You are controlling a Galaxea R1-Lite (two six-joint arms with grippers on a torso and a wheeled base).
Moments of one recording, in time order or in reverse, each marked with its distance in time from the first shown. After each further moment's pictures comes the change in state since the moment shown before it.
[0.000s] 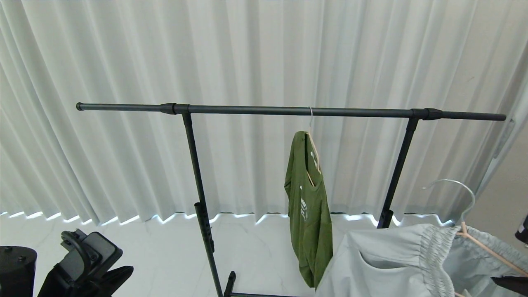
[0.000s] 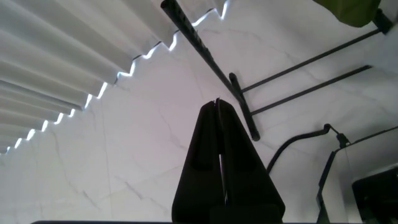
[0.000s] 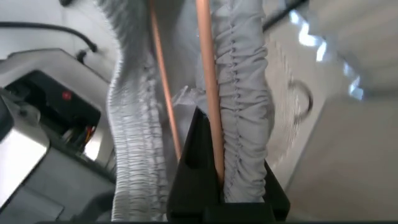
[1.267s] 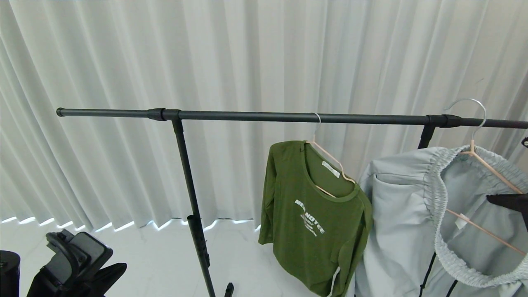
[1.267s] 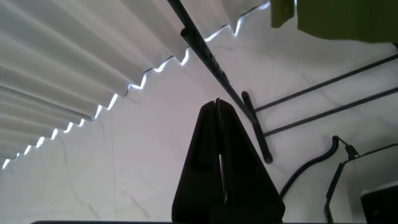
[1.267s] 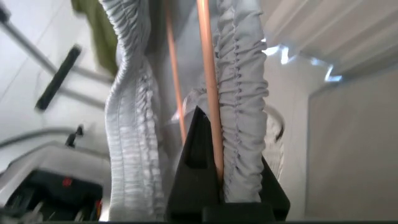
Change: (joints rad) left arm -0.006 -0.052 0.007 -0.009 0.033 0.001; right arm -0.116 0.186 -0.260 -0.151 0.008 0.191
